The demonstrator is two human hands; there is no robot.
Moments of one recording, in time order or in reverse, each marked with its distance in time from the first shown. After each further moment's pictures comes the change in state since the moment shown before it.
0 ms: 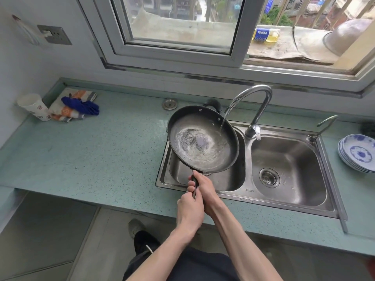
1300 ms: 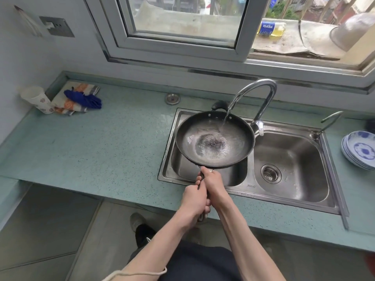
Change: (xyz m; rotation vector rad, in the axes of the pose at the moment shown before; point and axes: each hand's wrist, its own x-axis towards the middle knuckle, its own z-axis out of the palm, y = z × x) left_hand -0.007 0.022 -0.004 -0.298 -0.285 -0.188; right_hand -0.004 -0.009 -0.006 -0.178 0.176 -0.075
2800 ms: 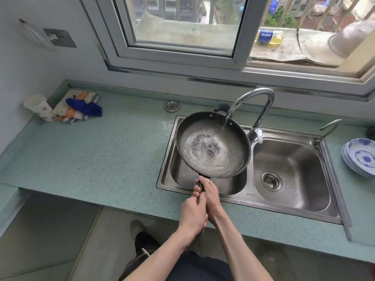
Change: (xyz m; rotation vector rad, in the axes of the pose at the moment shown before) left_hand 0.006 -0.019 0.004 0.118 0.095 0.166; right_hand 0.012 0.024 -0.009 0.239 -0.149 -0.021
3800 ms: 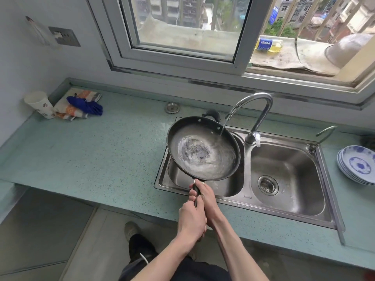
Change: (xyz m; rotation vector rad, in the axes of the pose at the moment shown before) left_hand -0.018 0.002 0.005 0.020 0.088 0.001; right_hand -0.016 -0.004 0.004 -0.044 -0.082 0.039
